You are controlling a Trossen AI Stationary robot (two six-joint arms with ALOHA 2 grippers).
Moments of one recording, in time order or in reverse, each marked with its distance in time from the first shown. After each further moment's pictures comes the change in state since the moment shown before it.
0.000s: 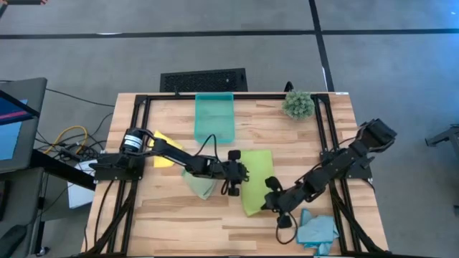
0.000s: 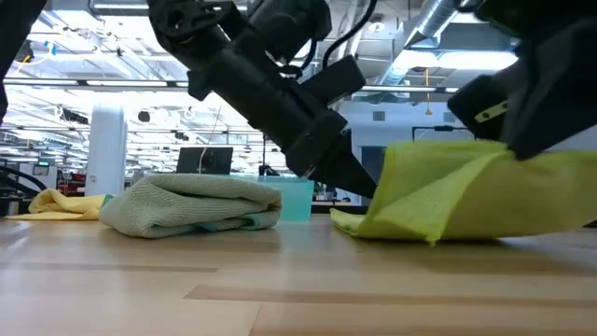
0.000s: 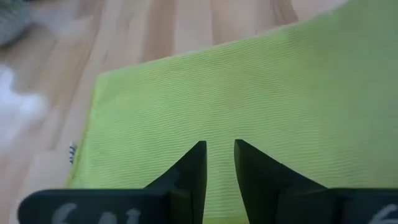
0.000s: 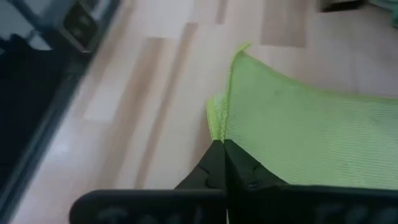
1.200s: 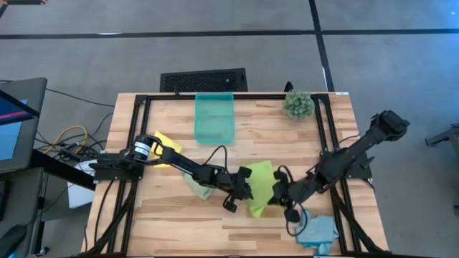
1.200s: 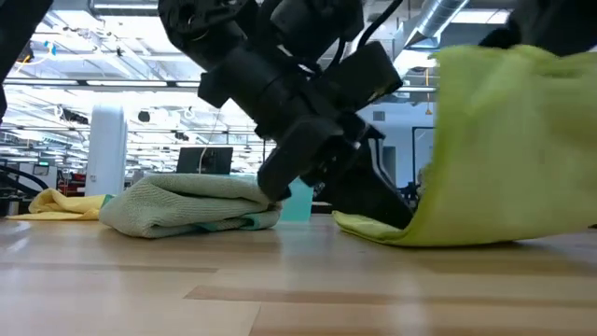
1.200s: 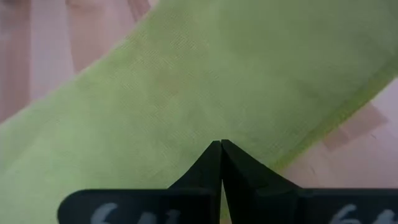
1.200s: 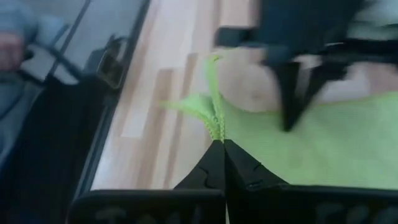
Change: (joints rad) left arm -0.071 0.123 0.143 -0.090 0.193 0.193; right arm -0.025 -0.247 0.036 -0.243 -0.015 0.130
